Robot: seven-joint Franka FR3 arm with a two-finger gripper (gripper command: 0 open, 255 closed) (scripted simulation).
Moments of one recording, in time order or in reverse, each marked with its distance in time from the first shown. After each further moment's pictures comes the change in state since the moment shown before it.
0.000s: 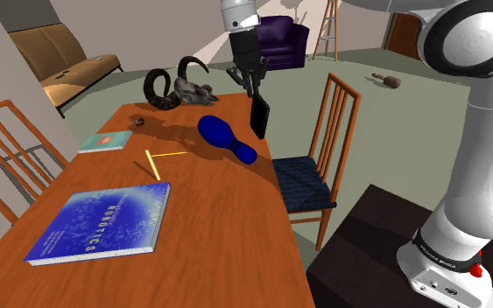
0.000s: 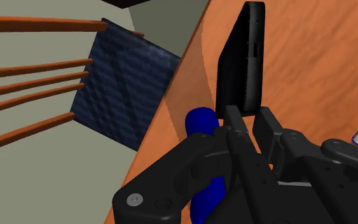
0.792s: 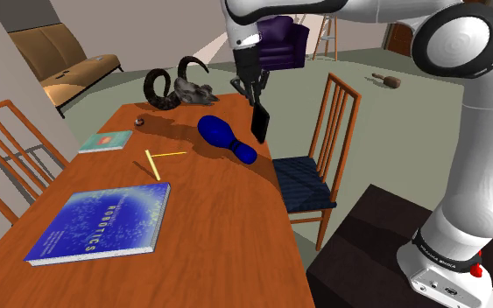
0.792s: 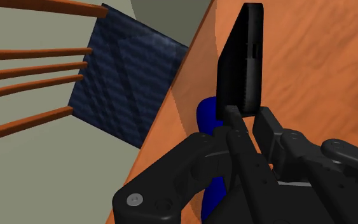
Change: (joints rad) arm -0.041 0.042 -0.023 -0.066 -0.018 0.106 -0.060
